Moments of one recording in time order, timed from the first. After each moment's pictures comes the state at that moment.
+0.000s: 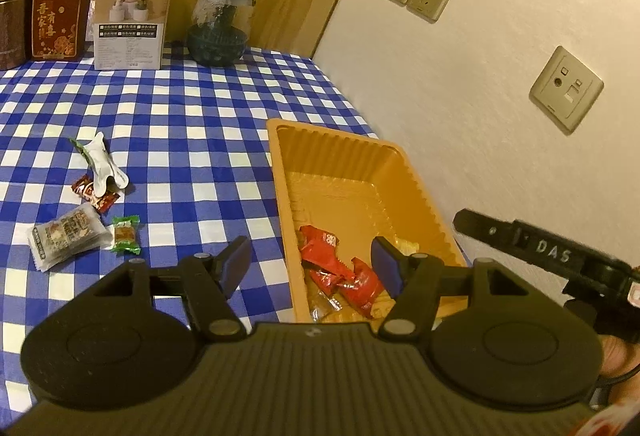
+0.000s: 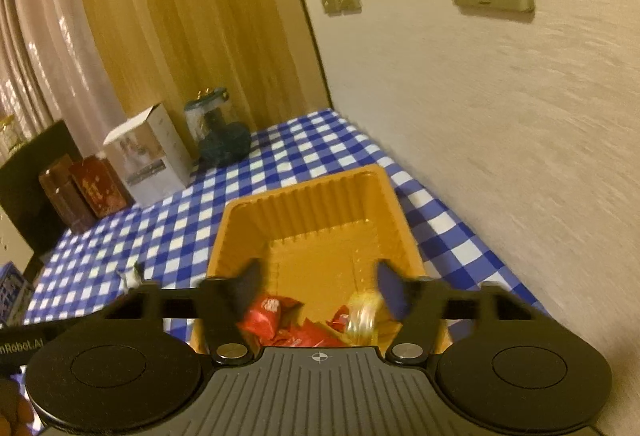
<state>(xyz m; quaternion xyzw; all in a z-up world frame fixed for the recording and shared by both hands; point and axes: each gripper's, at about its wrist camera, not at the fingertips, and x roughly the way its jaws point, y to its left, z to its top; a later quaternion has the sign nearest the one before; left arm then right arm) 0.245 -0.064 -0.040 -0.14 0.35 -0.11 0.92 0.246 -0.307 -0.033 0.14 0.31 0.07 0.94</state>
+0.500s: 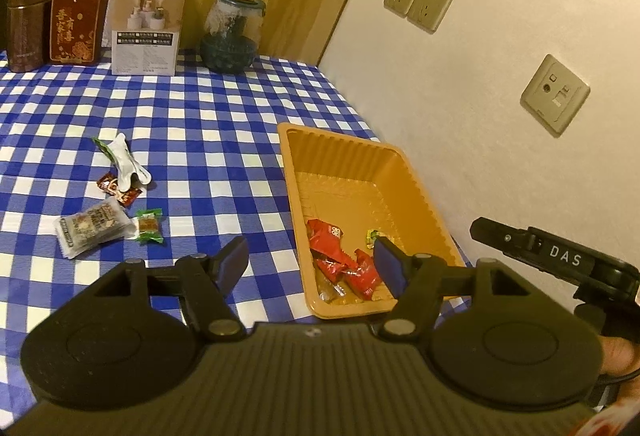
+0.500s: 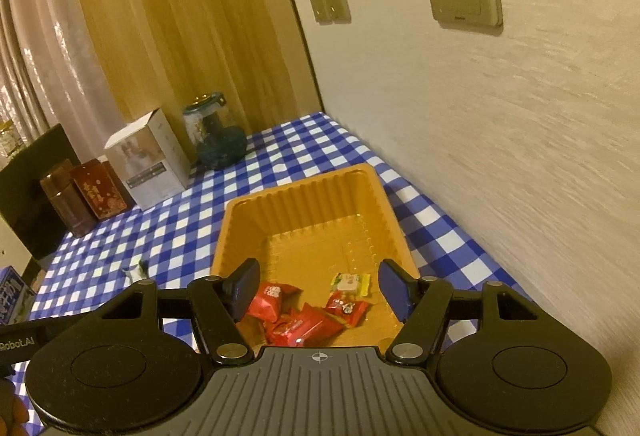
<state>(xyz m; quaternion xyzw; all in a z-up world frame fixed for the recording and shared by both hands) 0.213 -0.050 -0.022 -0.14 0.34 -0.11 0.92 0.213 -0.304 -0.015 0.14 0.31 0.06 0.94</state>
